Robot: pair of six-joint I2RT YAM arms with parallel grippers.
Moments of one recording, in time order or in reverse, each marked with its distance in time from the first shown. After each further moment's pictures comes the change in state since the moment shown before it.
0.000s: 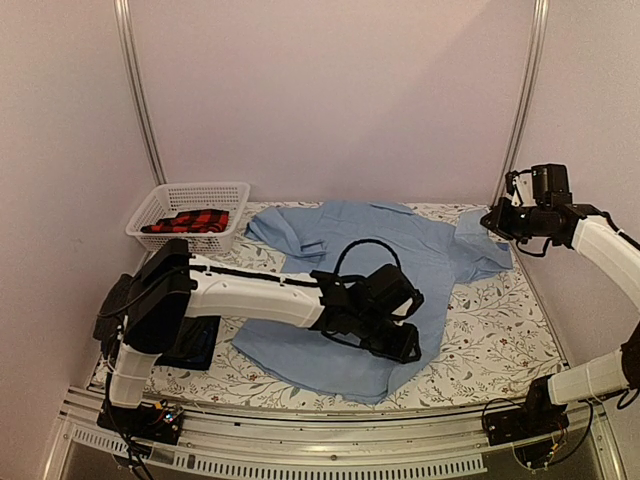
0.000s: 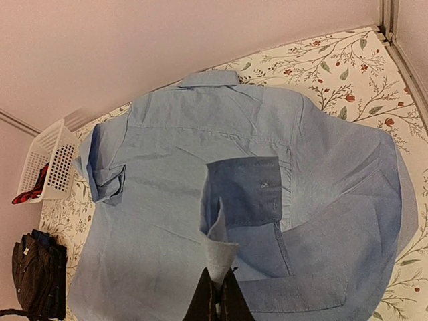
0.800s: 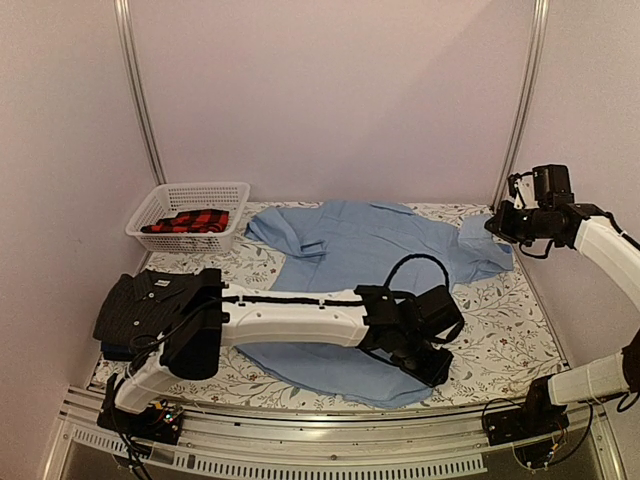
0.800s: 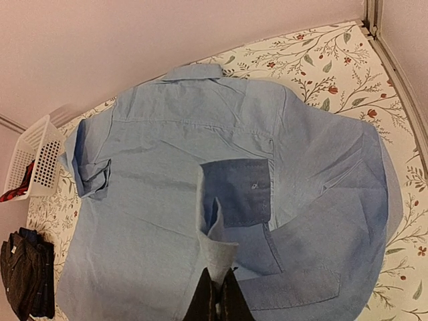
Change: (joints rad) left arm -0.118 0.232 0.465 -0.304 -0.046 0.130; right arm 0.000 -0.018 0.006 -0.068 0.050 -0.026
